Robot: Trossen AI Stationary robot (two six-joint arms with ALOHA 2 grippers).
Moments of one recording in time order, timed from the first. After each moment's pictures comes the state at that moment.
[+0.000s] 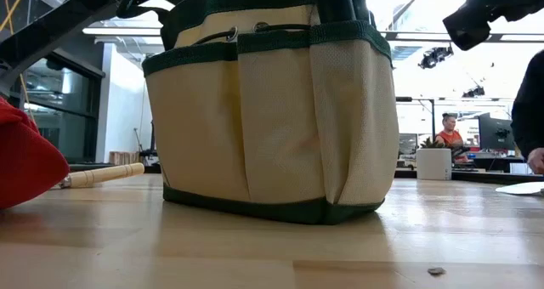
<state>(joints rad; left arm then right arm) 0.56 2.20 2.04 -0.72 0.44 -0.01 -0.03 0.36 0.54 -0.52 -0.16 0.10</state>
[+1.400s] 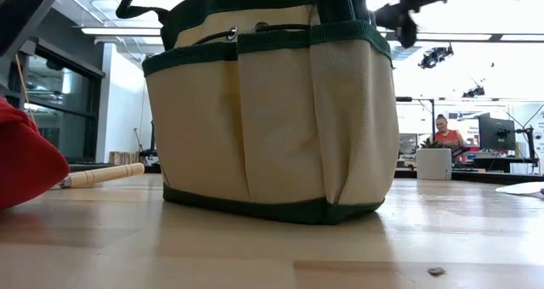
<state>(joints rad) 0.54 1.90 2.09 -1.01 0.41 0.10 -0.16 0.88 0.68 0.07 0.14 0.50</state>
